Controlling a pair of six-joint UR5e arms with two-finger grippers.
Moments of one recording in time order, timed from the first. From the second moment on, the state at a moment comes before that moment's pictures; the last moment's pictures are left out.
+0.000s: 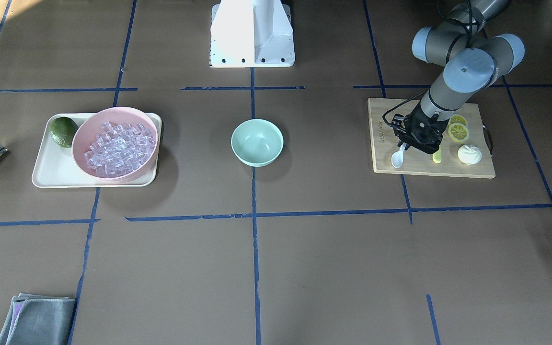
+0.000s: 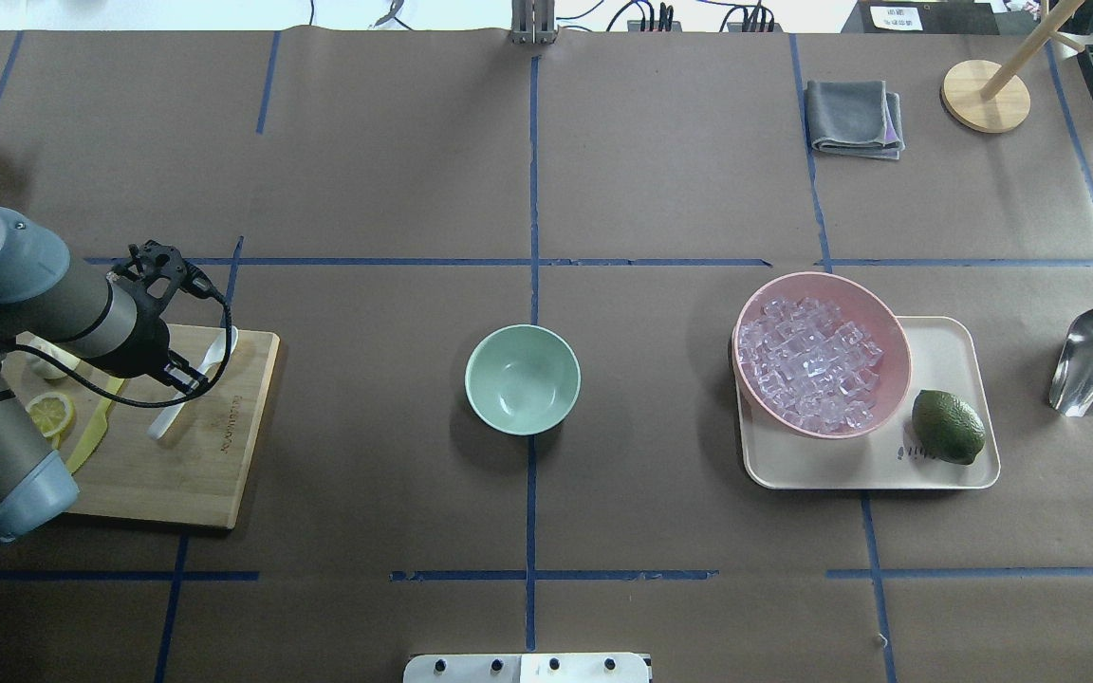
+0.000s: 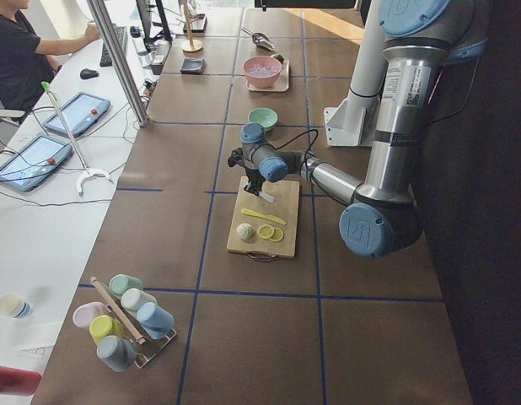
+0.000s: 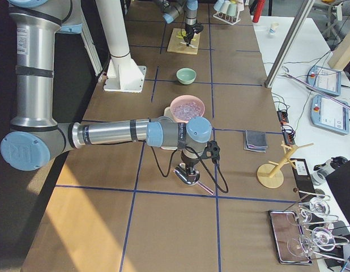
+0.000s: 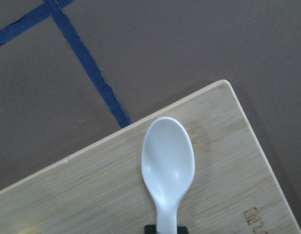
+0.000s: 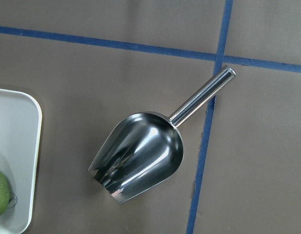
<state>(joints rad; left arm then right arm) -0.73 -1.72 -1.77 -1.91 -2.09 -0.48 1.47 -1.67 1.79 -1.69 2.39 -0.06</state>
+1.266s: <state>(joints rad) -0.52 -2.31 -1.71 -1.49 -2.08 -1.29 1.47 -1.67 1.79 -1.69 2.43 -0.06</state>
